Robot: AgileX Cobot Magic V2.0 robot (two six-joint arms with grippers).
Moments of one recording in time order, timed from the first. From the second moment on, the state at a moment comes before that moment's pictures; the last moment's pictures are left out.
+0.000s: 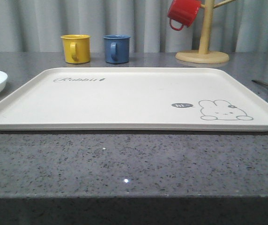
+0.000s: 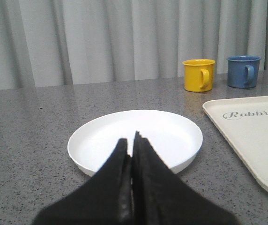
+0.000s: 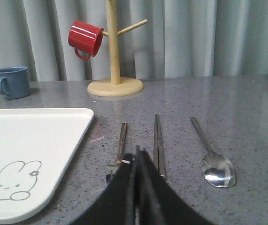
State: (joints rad) left arm 0.01 -0.01 0.01 0.00 0.03 0.10; right arm -0.01 -0.01 0.03 0.08 0.01 0.03
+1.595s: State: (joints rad) left arm 0.01 0.21 -0.63 0.00 0.53 0.10; right arm -0.01 0.24 -0.64 0.06 0.59 0.03
